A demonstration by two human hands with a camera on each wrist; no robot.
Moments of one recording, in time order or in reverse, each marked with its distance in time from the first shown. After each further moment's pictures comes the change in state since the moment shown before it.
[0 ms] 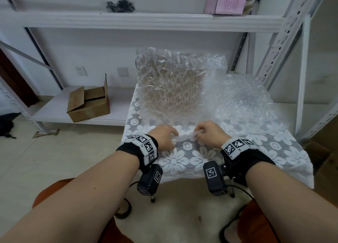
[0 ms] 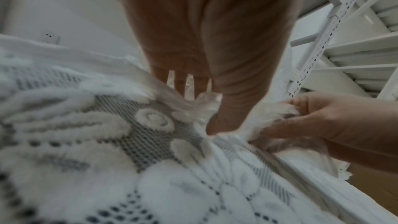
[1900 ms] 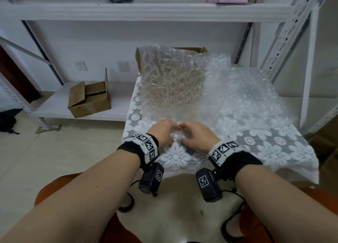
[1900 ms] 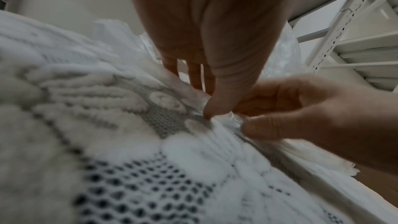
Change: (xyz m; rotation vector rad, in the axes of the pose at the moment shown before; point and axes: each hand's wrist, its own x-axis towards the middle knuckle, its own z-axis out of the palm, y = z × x) left_hand 0.008 -0.010 0.015 -0.043 0.152 0.055; right_hand 0.000 -0.015 0.038 -0.155 0.001 -0.253
